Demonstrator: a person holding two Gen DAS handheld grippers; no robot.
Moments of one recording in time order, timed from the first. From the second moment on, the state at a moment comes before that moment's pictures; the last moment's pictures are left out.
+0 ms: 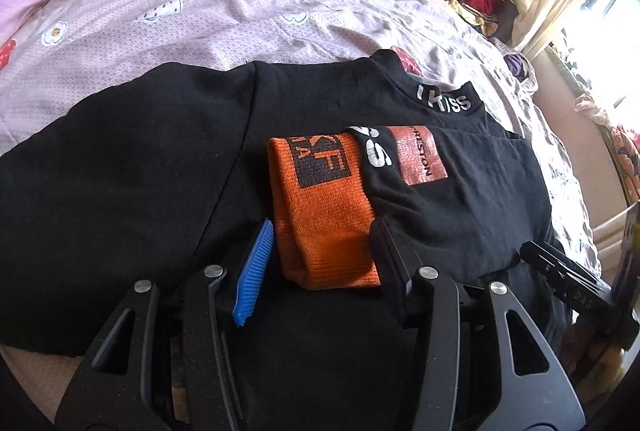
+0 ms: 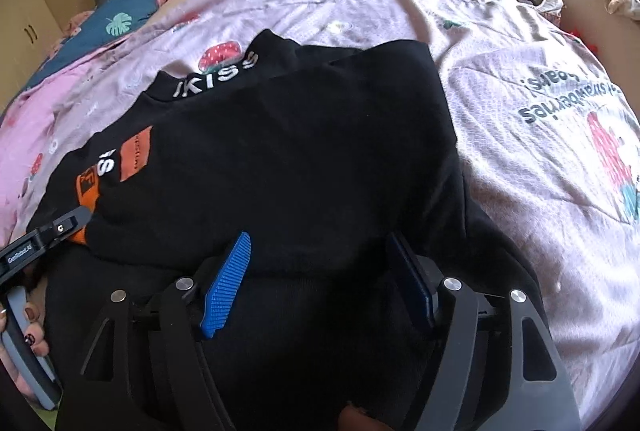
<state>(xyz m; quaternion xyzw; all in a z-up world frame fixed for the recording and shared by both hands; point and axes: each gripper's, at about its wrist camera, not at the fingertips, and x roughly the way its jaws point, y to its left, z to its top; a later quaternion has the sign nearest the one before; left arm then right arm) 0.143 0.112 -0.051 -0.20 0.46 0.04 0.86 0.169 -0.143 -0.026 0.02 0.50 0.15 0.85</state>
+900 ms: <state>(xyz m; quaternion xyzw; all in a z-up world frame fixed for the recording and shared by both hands) 0.112 0.109 -0.011 -0.18 0.44 0.06 0.88 0.109 -0.147 0.039 0.07 0.43 0.20 0.88</state>
